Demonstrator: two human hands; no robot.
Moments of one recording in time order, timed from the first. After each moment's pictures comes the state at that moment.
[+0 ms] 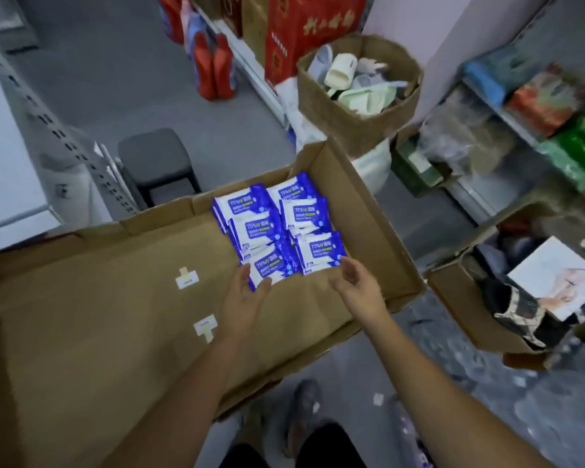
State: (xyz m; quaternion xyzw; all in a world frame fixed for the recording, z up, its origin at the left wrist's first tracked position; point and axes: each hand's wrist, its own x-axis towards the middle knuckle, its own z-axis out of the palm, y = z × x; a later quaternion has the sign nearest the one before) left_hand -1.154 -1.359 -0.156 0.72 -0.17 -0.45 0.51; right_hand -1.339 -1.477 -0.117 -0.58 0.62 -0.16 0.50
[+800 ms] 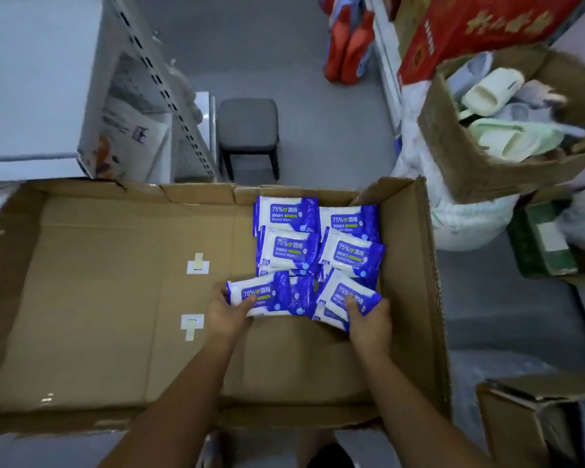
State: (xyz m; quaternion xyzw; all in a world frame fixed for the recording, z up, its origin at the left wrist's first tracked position) left_hand -1.155 -1.404 -0.237 0.84 0.11 -0.28 0.46; right_hand -1.311 -1.602 -0.229 -0.62 0.64 -0.02 0.46
